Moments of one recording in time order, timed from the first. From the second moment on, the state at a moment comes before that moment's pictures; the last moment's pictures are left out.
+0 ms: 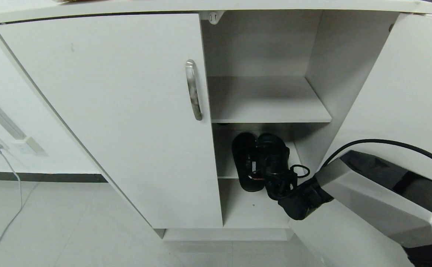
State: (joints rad) left arm 0.00 0.00 0.00 0.00 0.03 -0.10; right arm 0.62 2.44 -1.40 -0.94 -0.58 0.05
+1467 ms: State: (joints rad) left arm 0.00 0.00 0.00 0.00 0.04 -0.09; right arm 0.77 2.03 -0.68 -1.10 -0.34 0.05
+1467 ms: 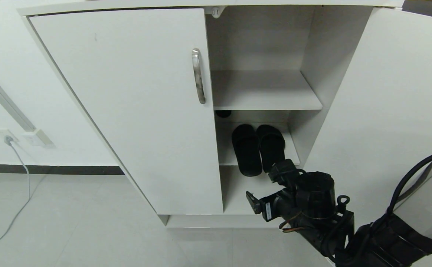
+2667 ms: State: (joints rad) left arm 0.00 0.00 0.00 0.00 0.03 -0.09; right arm 0.77 2.04 -0.67 -1.13 -0.34 0.04
